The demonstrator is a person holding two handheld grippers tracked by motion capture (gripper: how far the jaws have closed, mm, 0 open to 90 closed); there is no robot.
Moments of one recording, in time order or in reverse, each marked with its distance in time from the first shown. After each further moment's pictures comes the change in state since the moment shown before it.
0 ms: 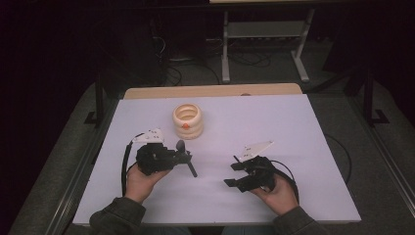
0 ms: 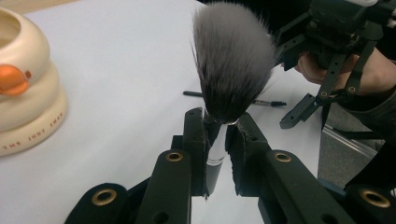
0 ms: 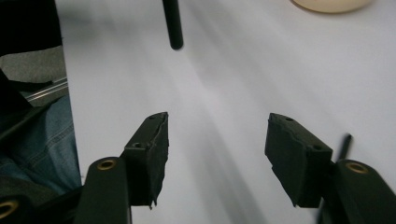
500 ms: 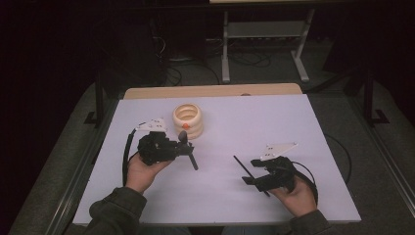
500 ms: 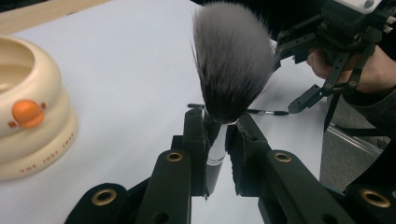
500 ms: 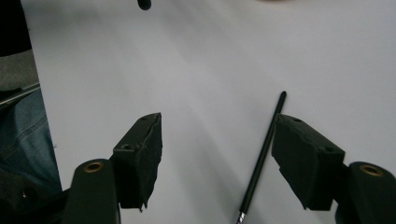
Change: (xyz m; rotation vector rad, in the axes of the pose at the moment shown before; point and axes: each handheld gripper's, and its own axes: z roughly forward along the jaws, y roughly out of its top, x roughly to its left) left arm 0.003 0.027 0.001 0.017 0.003 0.008; right arm -0.013 -0.026 -0.037 -0.025 -0.112 0.034
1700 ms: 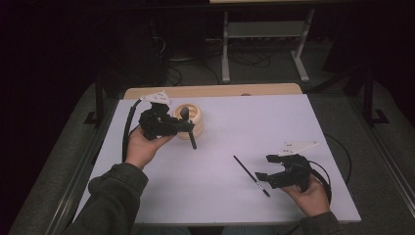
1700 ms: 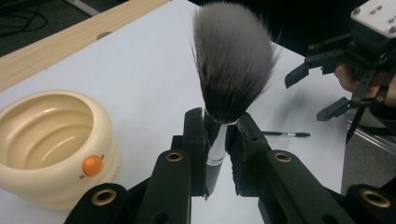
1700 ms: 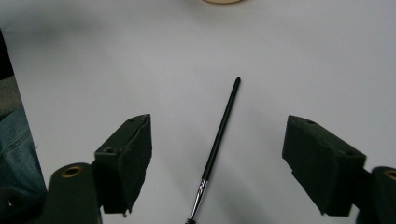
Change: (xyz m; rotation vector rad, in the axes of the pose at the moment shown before) left arm 0.020 0.063 -0.004 0.052 0.064 0.017; right arm -0.020 -0.016 -0.024 -0.053 -0.050 0.088
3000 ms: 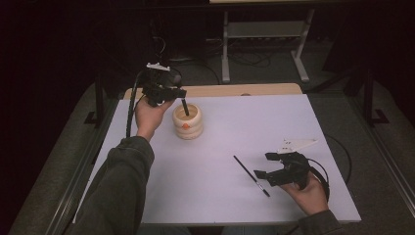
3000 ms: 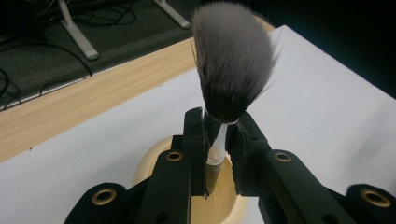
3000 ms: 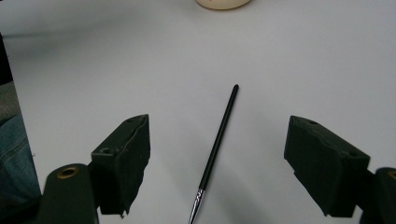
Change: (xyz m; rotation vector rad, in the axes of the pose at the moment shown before) left arm 0.093 0.035 0.030 -0.018 0.275 -0.162; right arm -0.003 0.003 0.003 -0.016 0.005 0.004
